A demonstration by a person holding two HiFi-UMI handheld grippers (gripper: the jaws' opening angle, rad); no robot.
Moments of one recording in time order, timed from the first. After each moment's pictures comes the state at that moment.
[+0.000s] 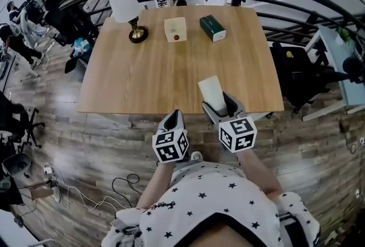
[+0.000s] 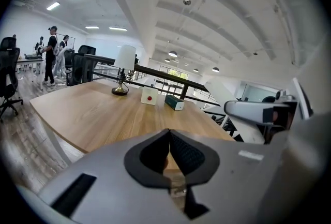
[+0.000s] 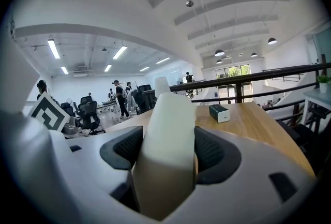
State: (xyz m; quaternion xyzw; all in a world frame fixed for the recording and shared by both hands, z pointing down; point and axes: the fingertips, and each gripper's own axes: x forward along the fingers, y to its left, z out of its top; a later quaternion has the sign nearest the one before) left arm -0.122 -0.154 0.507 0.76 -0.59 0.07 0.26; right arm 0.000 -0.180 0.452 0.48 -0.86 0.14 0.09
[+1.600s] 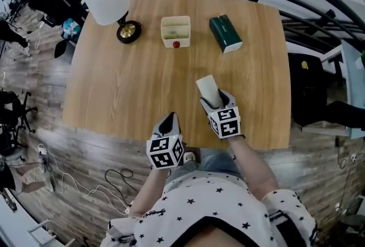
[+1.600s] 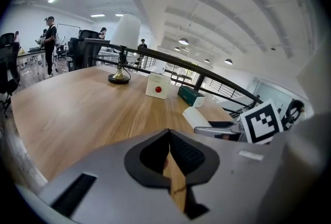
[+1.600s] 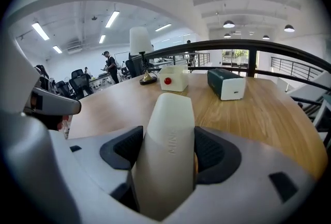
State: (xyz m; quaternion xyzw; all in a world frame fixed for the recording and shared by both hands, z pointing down) left arm -0.131 -0.346 0.577 0.72 -0.60 0.11 0.32; right arm -0.003 -0.429 0.631 0.44 -0.84 0.20 0.26
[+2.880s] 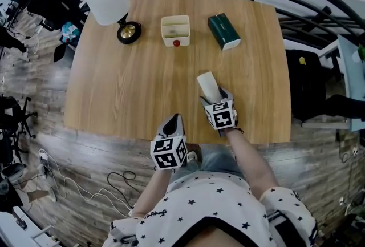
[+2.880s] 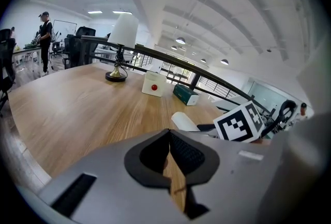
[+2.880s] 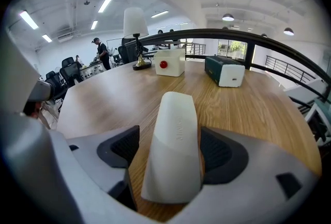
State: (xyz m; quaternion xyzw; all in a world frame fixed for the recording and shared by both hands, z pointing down) left arm -0.125 -0.326 0.573 0.73 -0.58 0.11 0.33; right arm -0.003 -0.422 0.668 0.46 -0.80 0.21 0.33
